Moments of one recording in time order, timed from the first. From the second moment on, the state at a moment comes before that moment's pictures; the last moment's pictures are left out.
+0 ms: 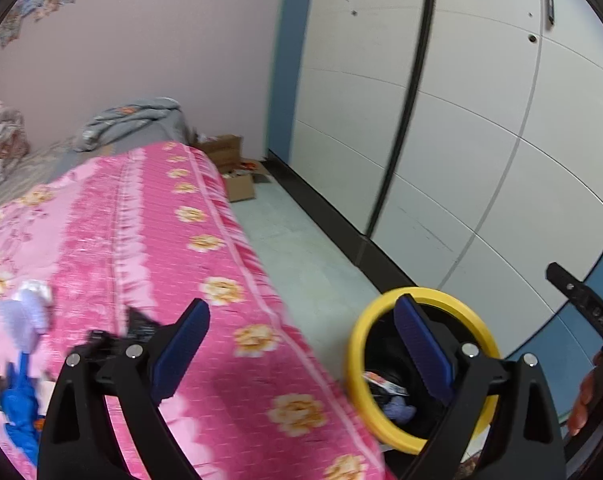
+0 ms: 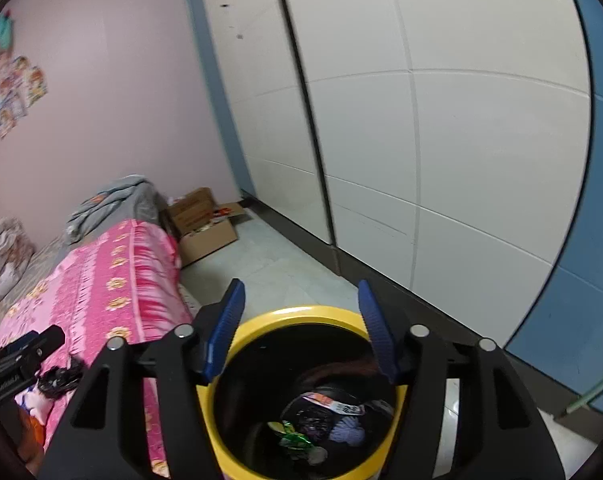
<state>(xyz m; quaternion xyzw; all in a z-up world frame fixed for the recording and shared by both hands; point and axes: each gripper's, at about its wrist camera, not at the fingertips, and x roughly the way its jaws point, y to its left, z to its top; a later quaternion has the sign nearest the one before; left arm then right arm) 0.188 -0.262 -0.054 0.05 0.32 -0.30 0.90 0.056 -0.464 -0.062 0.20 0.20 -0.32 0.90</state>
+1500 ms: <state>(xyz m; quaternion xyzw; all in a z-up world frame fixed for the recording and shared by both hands) 0.266 0.078 -0.098 -0.03 0.37 -0.02 0.93 0.274 -0.219 -0.098 0.08 0.32 -0.01 0.94</state>
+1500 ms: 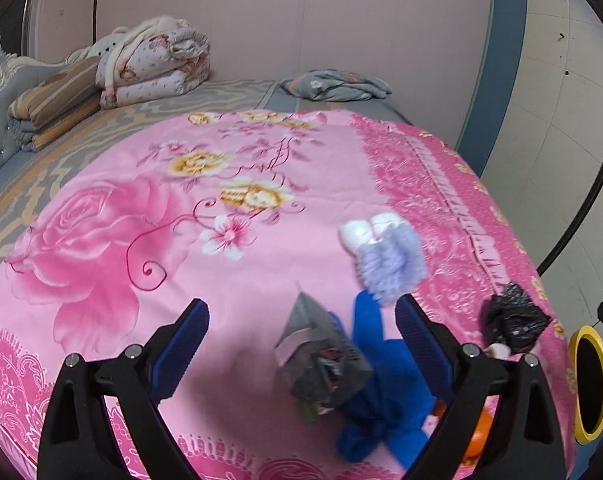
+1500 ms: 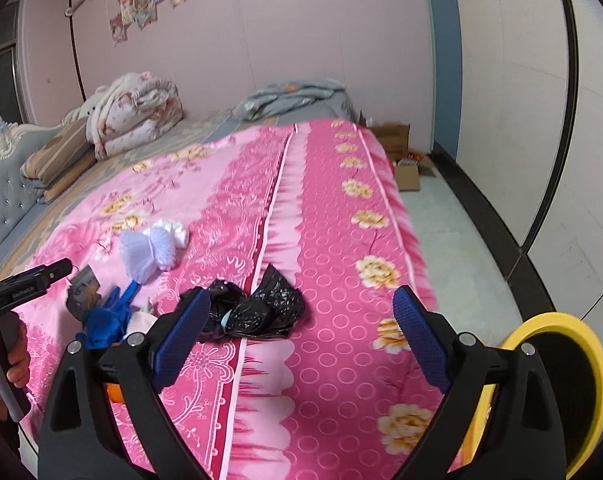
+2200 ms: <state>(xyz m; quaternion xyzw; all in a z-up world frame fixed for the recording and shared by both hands) 0.301 0.092 -0.157 -0.07 0.41 -0.06 0.91 0.357 -0.195 -0.168 0.08 0.40 0.01 0.91</state>
